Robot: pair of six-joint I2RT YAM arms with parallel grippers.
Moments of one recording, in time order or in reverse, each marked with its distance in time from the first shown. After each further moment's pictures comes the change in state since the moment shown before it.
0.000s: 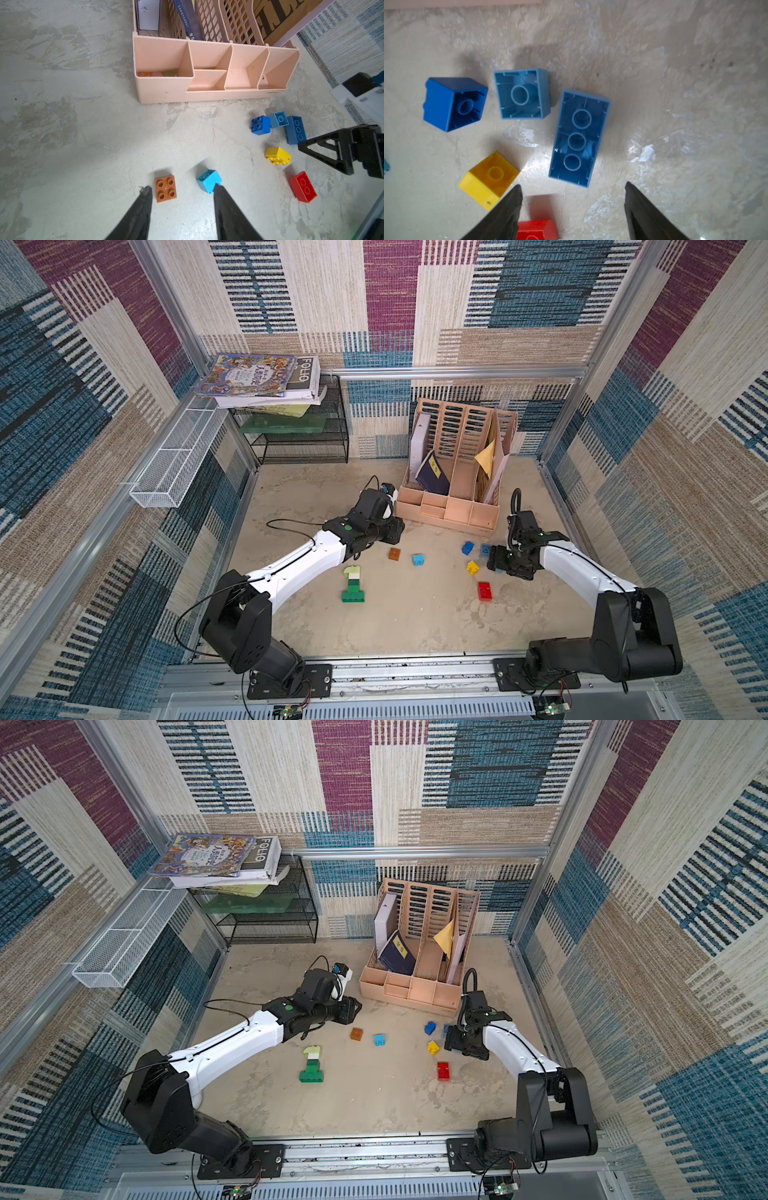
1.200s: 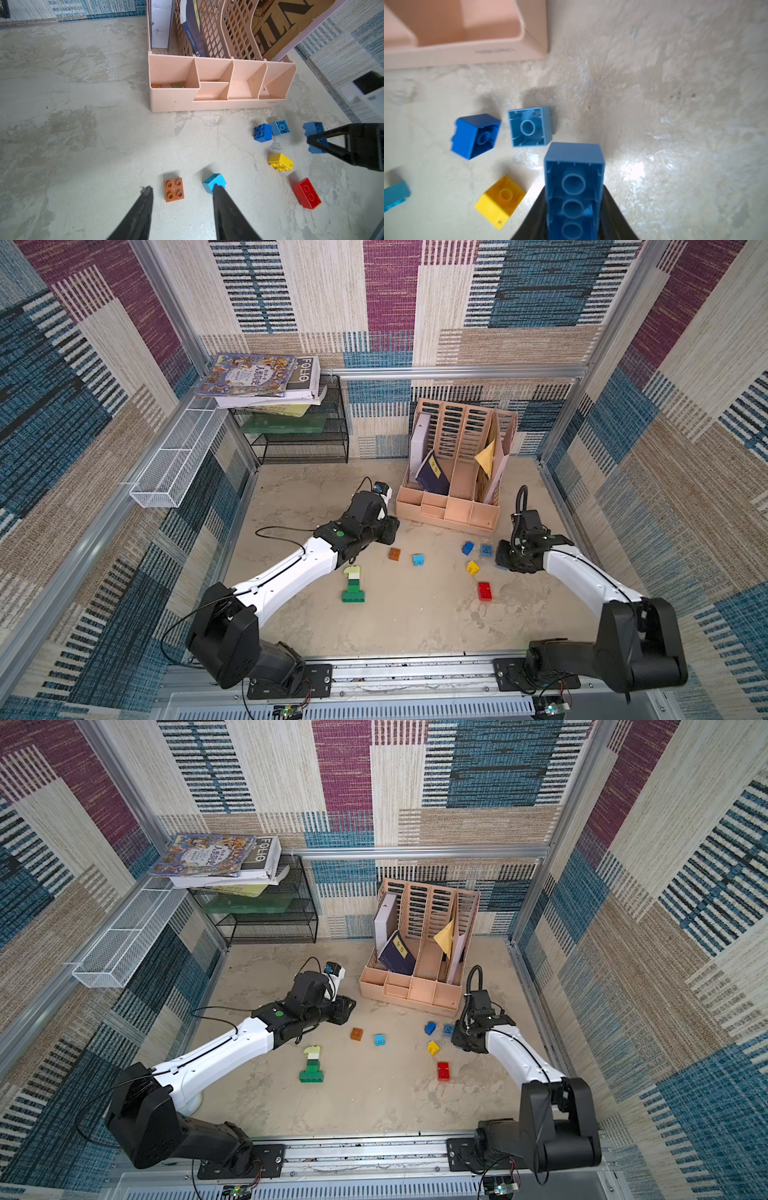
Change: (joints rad) left arm 0.006 -0.092 -0.055 0.038 -0.054 0.017; right arm -0.012 -0.159 -0.042 0.085 0.039 0.041
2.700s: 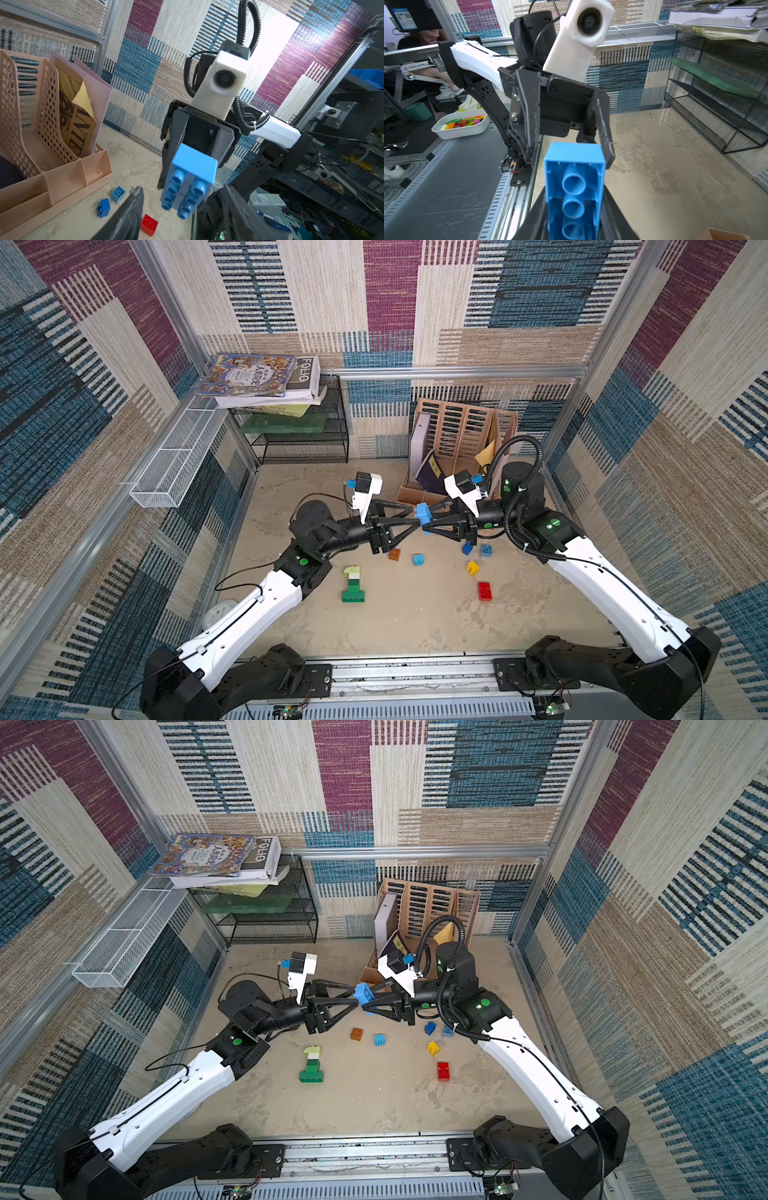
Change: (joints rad) left arm 0.050 -0.323 -0.191 0.715 0.796 -0.251; right arm 0.432 -0.006 0.475 0.337 -1.040 -0.579
